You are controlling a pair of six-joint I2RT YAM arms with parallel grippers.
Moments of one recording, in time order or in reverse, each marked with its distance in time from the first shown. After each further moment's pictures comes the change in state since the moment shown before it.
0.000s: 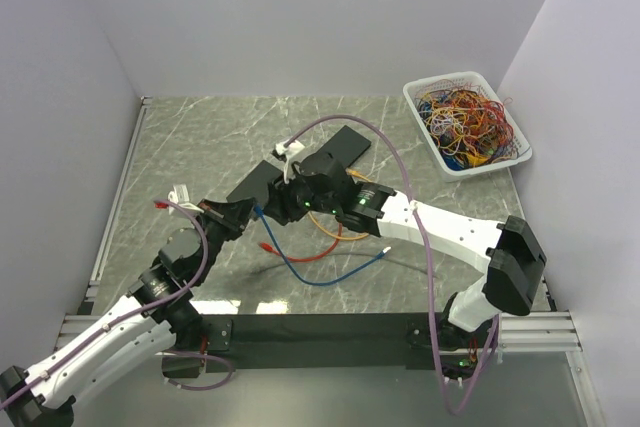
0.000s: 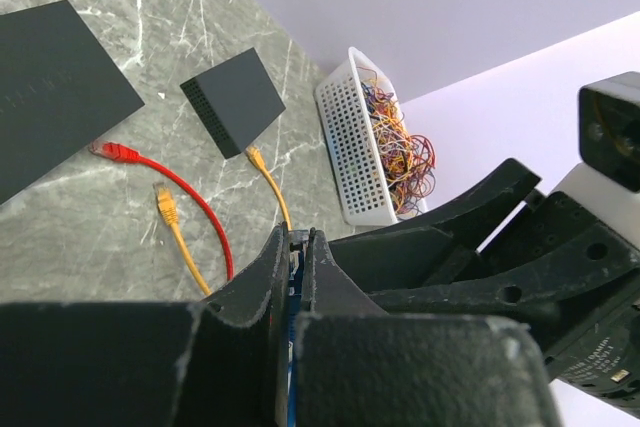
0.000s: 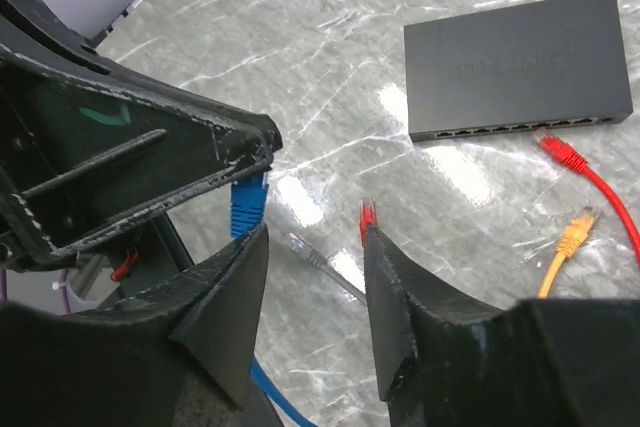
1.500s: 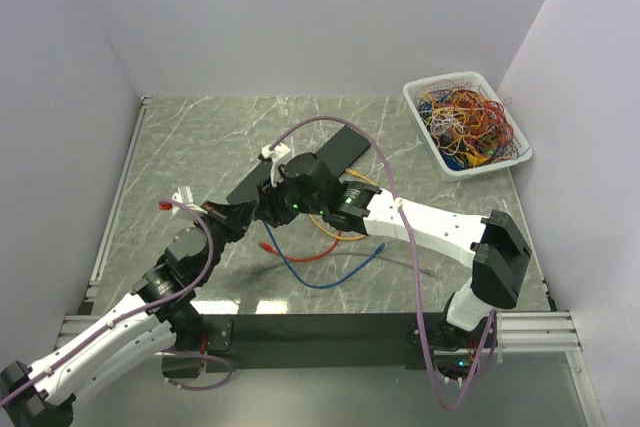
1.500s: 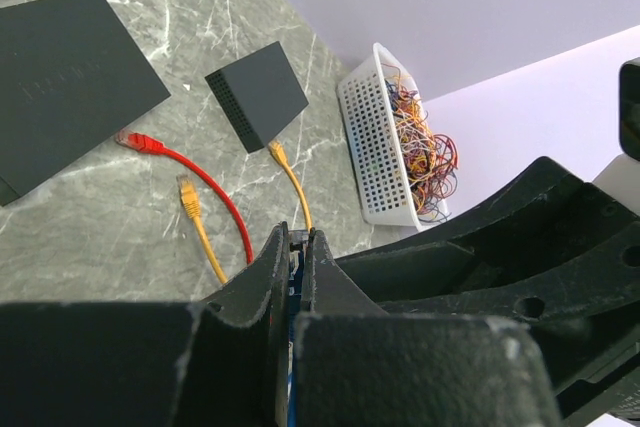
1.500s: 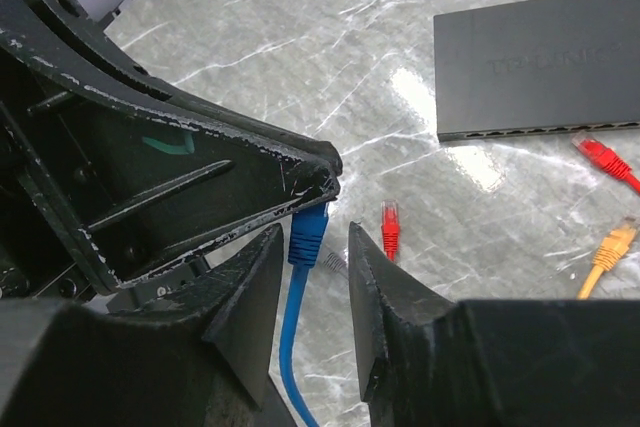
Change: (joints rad) left arm -0.001 0.029 -0.024 0.005 -0.017 -0.013; right arm 0.035 0.082 0.080 -0.038 -0.003 0.013
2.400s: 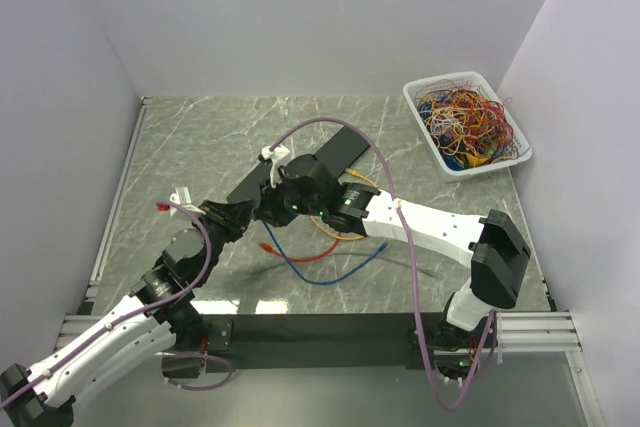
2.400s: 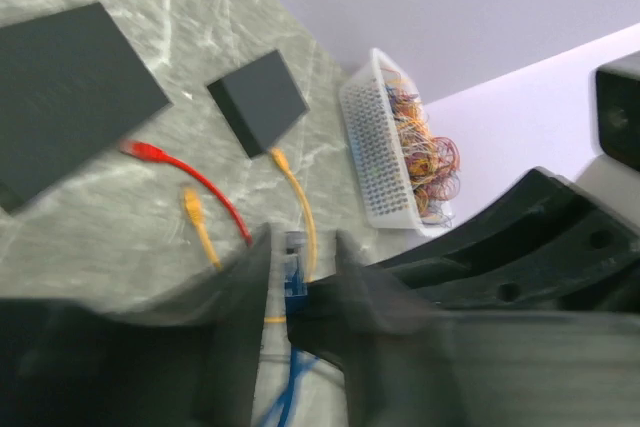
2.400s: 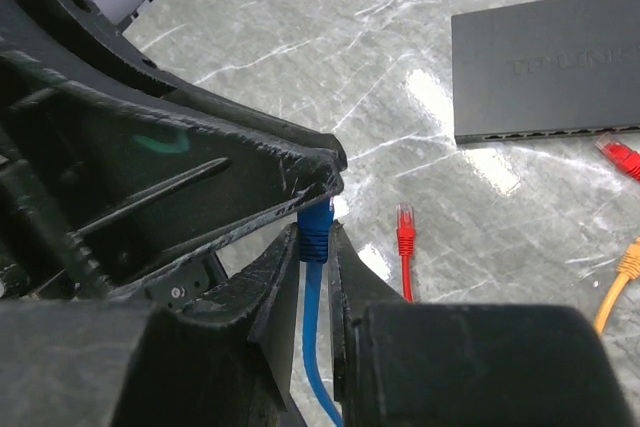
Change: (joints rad) left arm 0.000 -0.026 -0.003 -0.006 -0.009 0.023; right arm 0.002 0.004 -0.013 0.033 -0.026 0.026
